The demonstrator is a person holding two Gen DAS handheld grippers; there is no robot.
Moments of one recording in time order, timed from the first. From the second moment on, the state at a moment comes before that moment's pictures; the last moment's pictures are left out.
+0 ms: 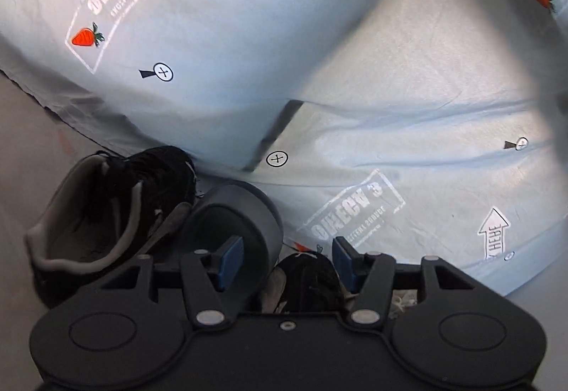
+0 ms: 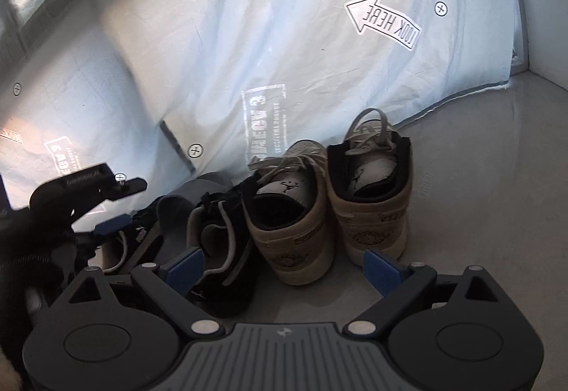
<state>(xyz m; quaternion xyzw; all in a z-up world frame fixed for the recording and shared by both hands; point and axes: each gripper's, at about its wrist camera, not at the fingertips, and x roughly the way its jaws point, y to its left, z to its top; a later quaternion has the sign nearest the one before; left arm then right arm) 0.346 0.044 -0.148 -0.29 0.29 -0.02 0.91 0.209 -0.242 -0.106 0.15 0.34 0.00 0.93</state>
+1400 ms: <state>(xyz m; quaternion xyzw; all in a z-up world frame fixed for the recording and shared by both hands) 0.113 0.180 -0.062 -0.29 0.24 0.07 0.93 0.202 -0.185 -0.087 0.11 0.31 0.06 0.94</state>
